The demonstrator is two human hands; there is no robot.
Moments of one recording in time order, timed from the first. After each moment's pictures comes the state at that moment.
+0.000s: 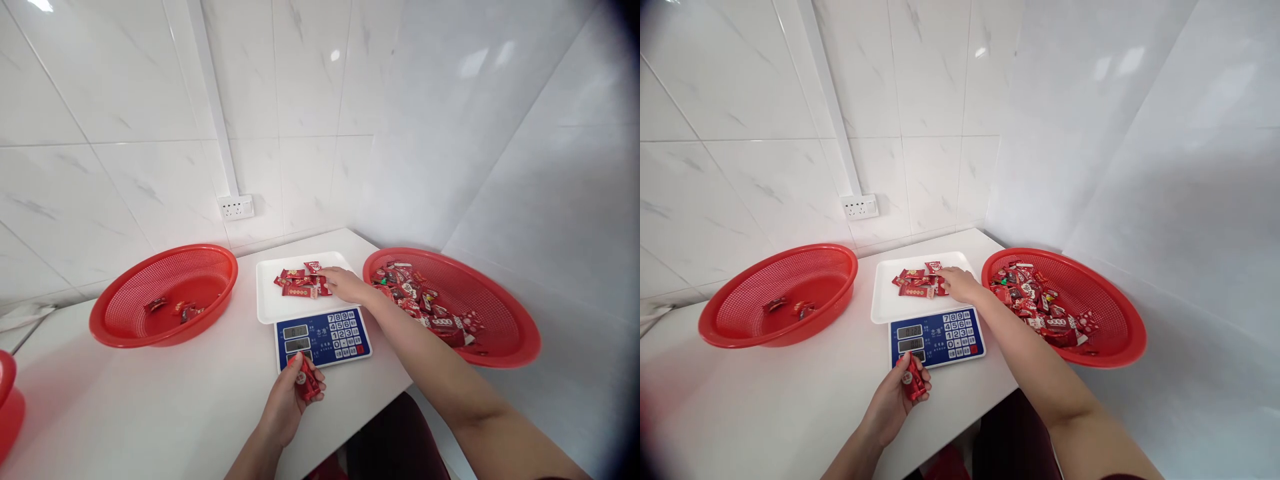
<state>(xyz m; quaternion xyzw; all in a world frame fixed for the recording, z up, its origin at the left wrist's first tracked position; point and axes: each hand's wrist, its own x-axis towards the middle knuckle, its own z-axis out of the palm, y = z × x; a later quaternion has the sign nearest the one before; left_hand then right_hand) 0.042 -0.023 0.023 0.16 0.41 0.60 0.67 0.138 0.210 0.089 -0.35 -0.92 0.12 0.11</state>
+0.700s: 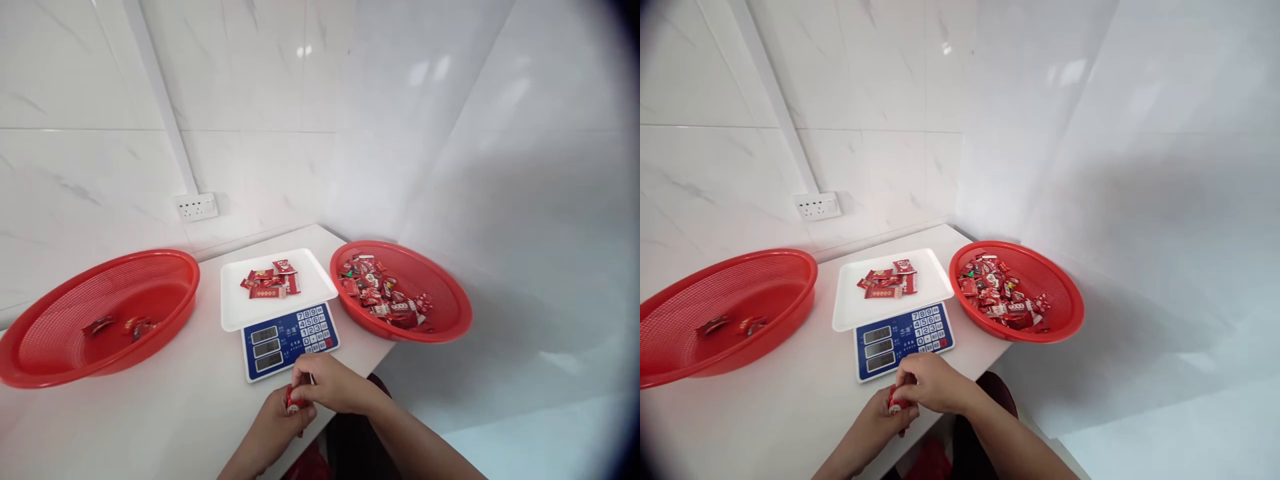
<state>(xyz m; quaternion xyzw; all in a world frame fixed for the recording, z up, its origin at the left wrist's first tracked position) 0.062 -0.028 0.017 0.43 0.51 0.43 0.61 0.189 0.058 0.061 -0.27 -0.86 0.42 0.12</state>
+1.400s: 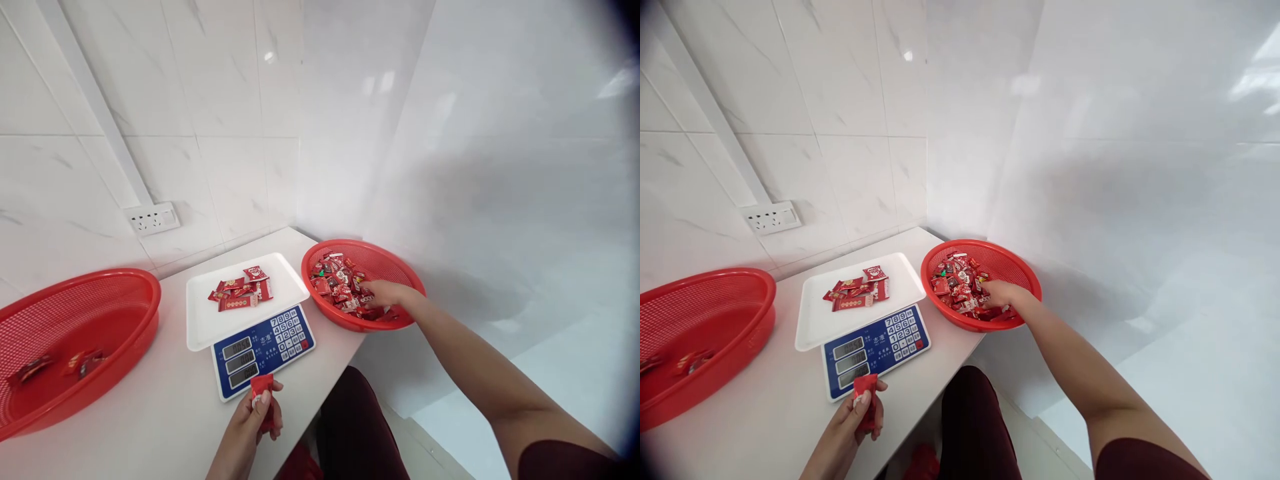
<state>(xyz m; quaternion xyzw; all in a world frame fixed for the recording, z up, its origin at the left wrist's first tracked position) 0.063 -0.030 0.024 0.31 0.49 0.51 0.63 0.357 0.211 0.098 -0.56 -0.82 0.15 0.02</state>
